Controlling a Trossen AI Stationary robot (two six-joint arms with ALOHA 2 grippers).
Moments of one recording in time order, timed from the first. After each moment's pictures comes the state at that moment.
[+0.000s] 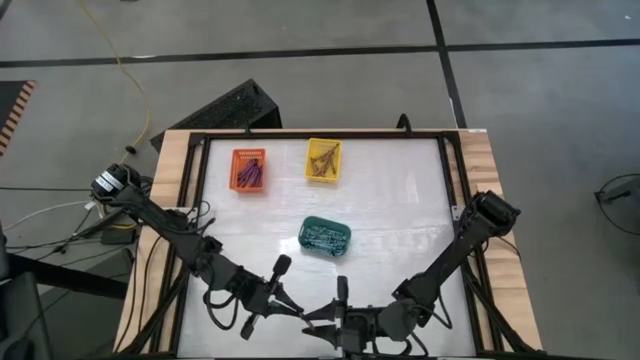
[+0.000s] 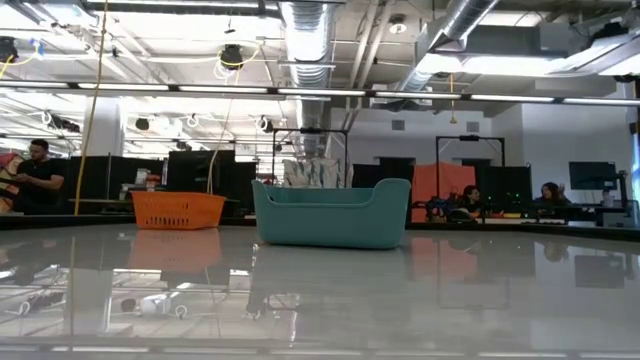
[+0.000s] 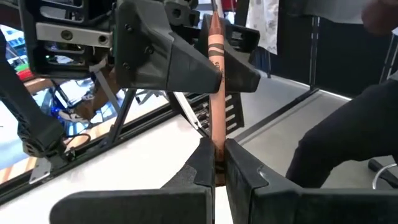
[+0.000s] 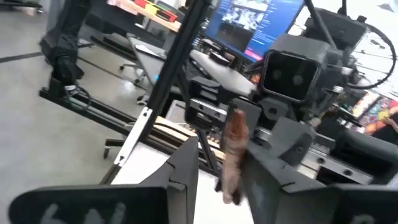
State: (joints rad) left arm -0.62 1.43 1.00 0.33 -0.17 0.21; right arm 0.76 1.80 1.45 0.45 0.75 -0.50
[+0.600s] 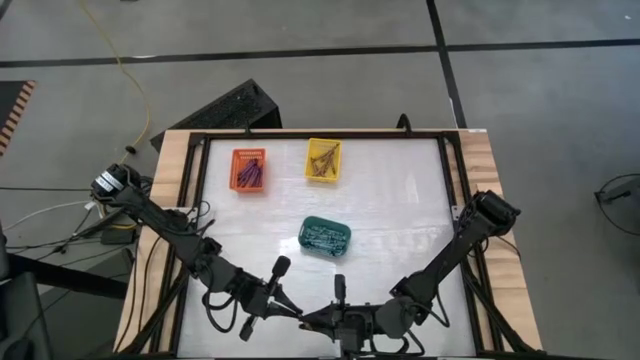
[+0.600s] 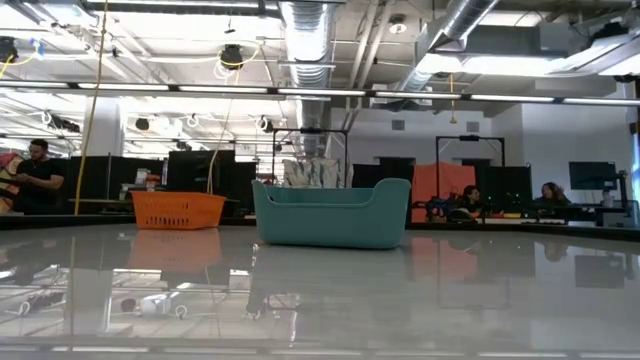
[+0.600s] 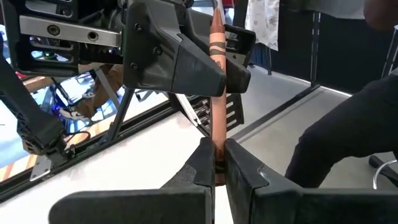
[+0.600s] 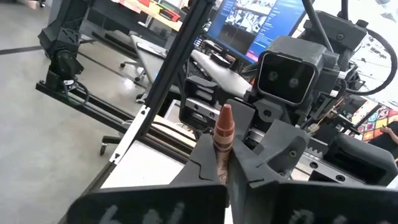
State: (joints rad) left arm -0.62 1.43 1.00 0.32 -0.20 0.22; right arm 0.75 1.80 1.45 0.45 0.70 -0.53
